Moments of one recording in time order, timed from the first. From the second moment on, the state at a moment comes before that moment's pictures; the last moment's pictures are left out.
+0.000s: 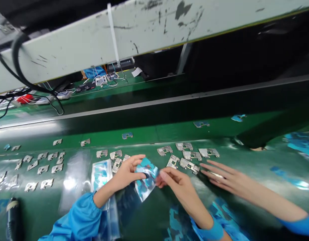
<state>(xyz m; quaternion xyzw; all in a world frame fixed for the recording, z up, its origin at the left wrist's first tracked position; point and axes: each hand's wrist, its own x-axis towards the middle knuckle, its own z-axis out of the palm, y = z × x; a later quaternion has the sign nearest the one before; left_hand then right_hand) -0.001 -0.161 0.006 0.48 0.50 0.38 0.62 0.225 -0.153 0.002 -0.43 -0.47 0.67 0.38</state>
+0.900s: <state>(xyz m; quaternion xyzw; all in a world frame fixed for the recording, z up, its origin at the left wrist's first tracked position) 0.046 -0.217 0.101 0.84 0.47 0.21 0.15 0.266 -0.270 0.025 -0.48 -0.46 0.64 0.39</state>
